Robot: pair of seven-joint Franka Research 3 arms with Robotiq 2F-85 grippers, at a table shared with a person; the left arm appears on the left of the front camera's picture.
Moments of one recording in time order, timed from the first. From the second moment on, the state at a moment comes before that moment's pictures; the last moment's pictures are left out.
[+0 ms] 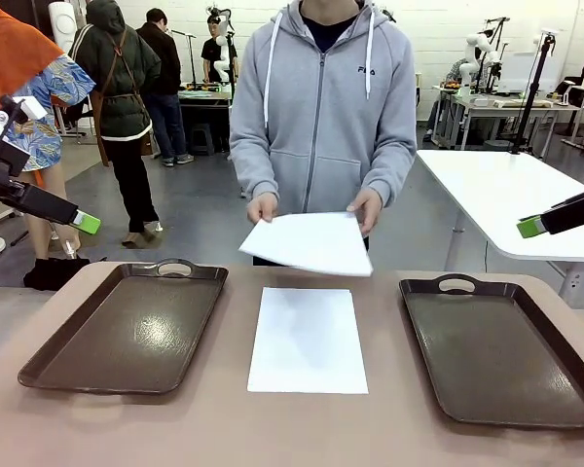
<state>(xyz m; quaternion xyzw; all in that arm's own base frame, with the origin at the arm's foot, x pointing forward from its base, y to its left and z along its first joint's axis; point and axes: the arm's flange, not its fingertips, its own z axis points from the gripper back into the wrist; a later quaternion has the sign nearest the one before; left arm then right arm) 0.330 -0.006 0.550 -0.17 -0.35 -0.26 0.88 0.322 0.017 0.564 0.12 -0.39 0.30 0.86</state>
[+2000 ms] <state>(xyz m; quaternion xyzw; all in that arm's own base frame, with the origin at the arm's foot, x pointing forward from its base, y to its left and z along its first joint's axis) 0.330 -0.006 0.550 -0.17 -0.35 -0.26 0.88 0.322 0.017 0.564 0.12 -0.39 0.30 0.86</state>
